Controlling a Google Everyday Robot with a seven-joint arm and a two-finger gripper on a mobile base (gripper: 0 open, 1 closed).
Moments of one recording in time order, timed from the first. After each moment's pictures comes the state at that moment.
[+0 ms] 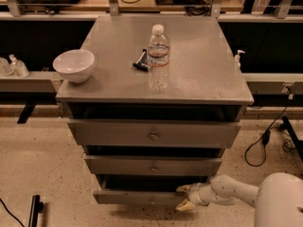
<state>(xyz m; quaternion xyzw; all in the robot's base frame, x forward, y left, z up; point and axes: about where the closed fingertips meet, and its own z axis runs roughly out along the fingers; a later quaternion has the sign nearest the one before) 0.523 -0.155 0.203 -0.64 0.69 0.18 0.30</state>
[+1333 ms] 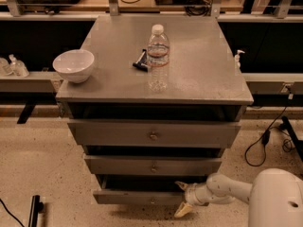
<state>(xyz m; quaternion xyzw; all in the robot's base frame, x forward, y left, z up) 0.517 -0.142 0.197 -0.64 0.68 0.19 0.28</state>
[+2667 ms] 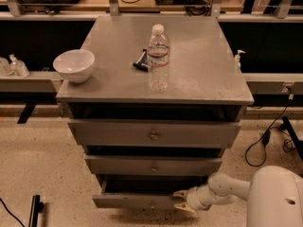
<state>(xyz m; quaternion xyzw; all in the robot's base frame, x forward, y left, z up) 0.476 -0.137 0.204 -0.68 0.65 0.25 0.24</state>
